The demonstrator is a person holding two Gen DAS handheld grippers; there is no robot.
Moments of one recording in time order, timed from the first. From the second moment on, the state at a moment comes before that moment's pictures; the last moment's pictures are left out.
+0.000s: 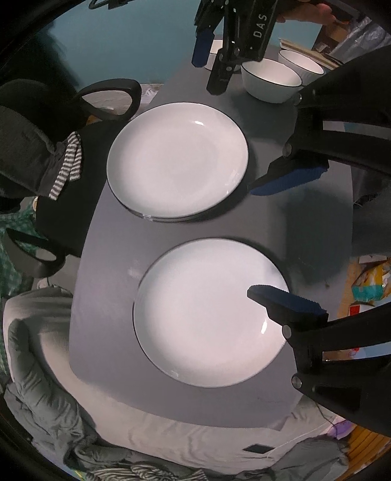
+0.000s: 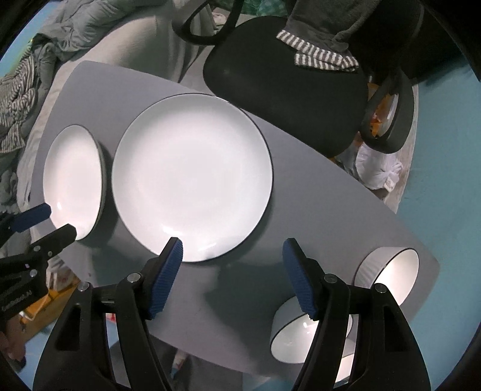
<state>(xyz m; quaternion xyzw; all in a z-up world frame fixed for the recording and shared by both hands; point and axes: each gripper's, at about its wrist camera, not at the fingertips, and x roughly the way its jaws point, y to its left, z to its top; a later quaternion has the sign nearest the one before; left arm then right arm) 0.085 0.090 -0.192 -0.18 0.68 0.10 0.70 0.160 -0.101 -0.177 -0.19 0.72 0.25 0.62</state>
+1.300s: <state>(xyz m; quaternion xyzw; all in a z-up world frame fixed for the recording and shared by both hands) -0.007 0.233 -0.233 -0.29 0.66 0.20 0.67 0.120 0.049 -0.164 -0.21 0.68 0.38 0.60</state>
